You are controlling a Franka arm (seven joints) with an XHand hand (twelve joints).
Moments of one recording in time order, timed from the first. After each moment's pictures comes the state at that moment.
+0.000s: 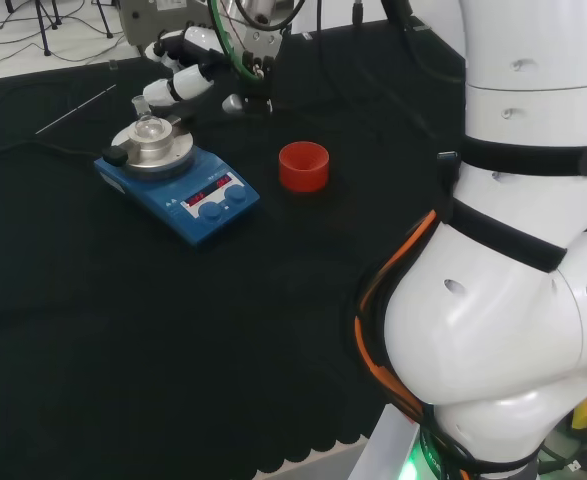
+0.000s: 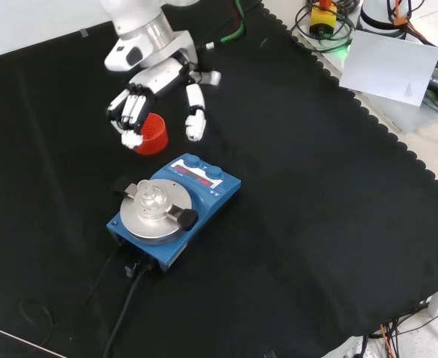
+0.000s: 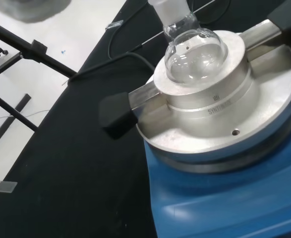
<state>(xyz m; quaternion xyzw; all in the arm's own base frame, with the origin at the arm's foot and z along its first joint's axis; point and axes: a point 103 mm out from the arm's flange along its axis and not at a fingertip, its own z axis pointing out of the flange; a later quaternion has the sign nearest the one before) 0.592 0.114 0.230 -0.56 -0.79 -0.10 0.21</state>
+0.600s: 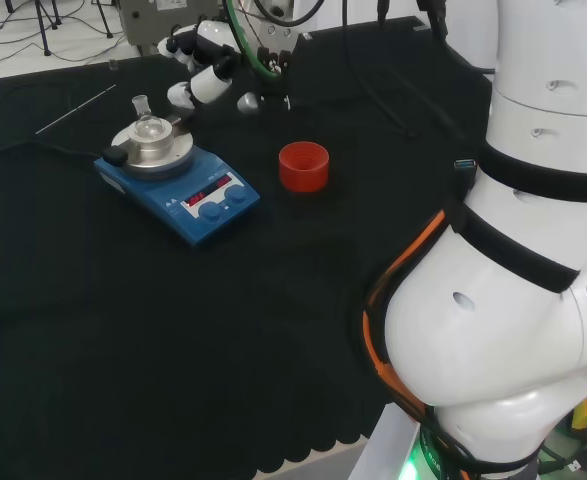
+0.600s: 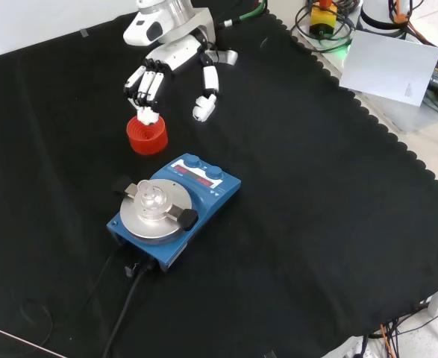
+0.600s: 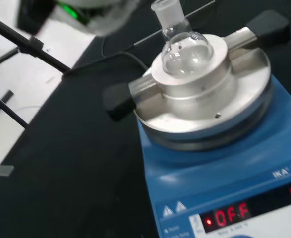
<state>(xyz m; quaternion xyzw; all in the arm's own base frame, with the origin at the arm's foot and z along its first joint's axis) 0.551 0.099 0.254 -0.58 -0.79 -0.08 0.18</state>
